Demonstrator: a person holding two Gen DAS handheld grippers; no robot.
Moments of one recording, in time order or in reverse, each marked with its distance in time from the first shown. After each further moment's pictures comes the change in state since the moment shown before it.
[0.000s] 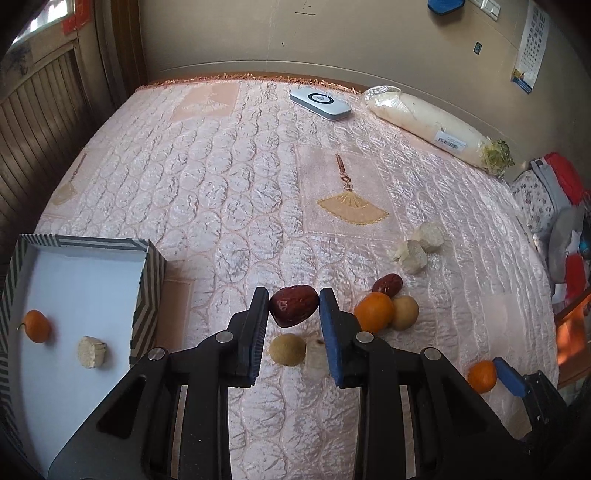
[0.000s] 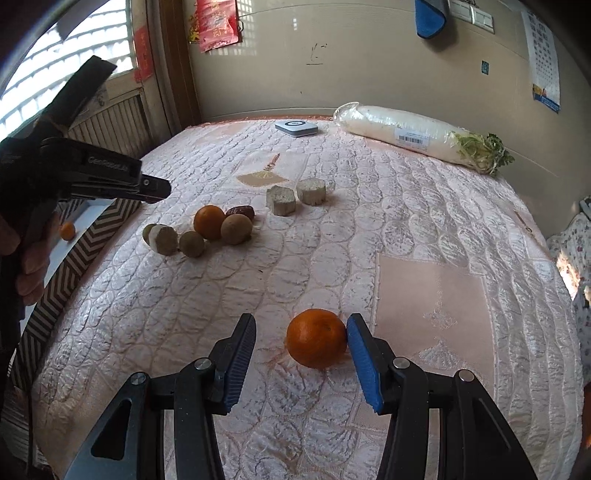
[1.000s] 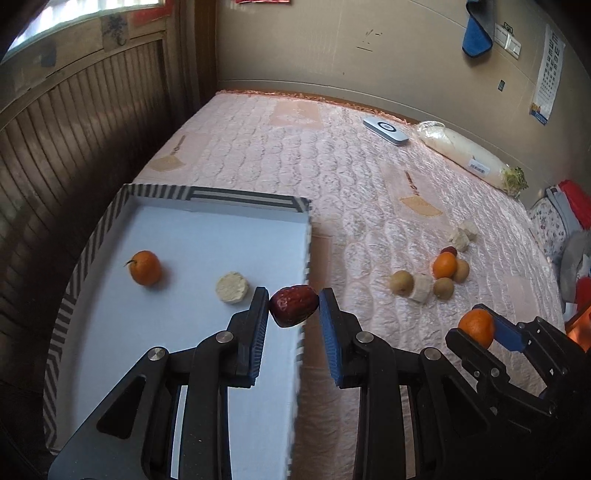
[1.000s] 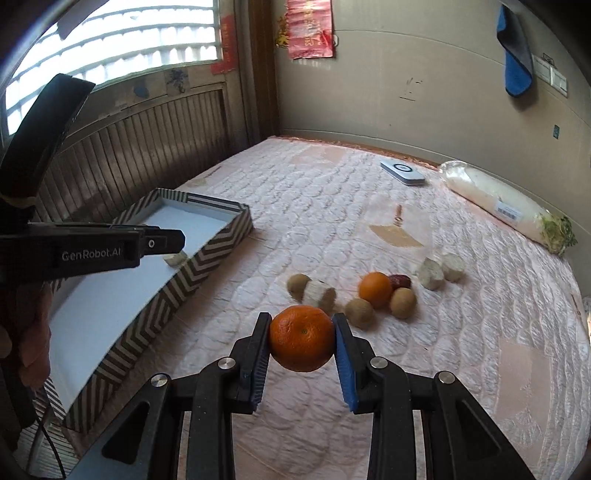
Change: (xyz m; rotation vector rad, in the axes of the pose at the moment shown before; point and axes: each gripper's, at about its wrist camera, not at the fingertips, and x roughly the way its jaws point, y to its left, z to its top) left arm -0.077 0.101 -0.065 -0.094 -0.104 0.092; right arm -0.005 0.139 0.045 -0.185 -0.059 0.148
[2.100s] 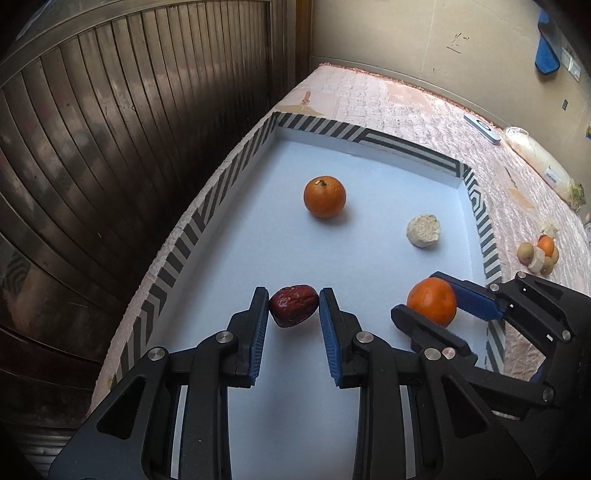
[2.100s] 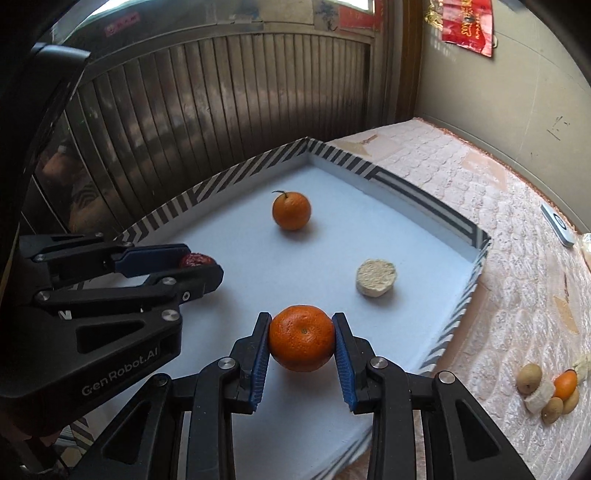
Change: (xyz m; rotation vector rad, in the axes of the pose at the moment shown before) left arm 0.005 0.120 -0.054 -0.121 0.048 0.175; right arm 0.098 0.171 0.027 -0.273 0.140 0.227
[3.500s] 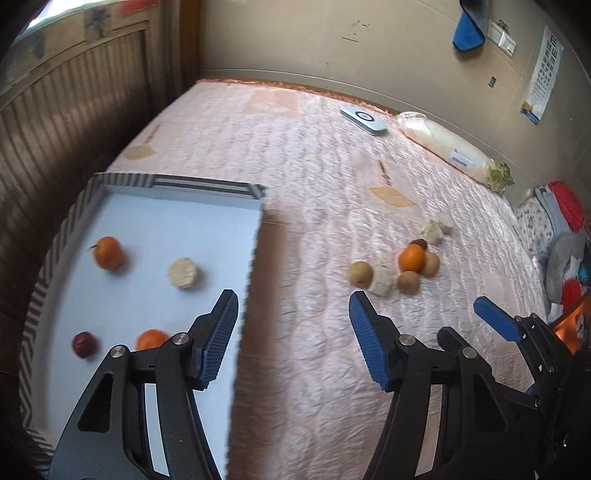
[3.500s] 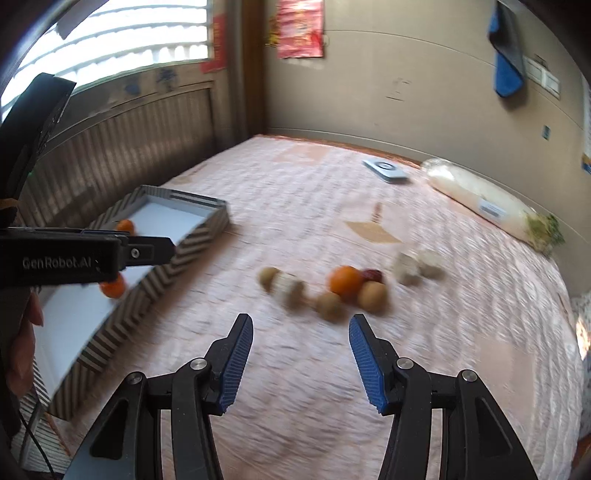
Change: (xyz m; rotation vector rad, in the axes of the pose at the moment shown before) left arm -0.028 -0.167 0.035 0.120 0.011 -0.245; right arm -0.137 -0.154 -0.105 0.288 -0.124 -0.298
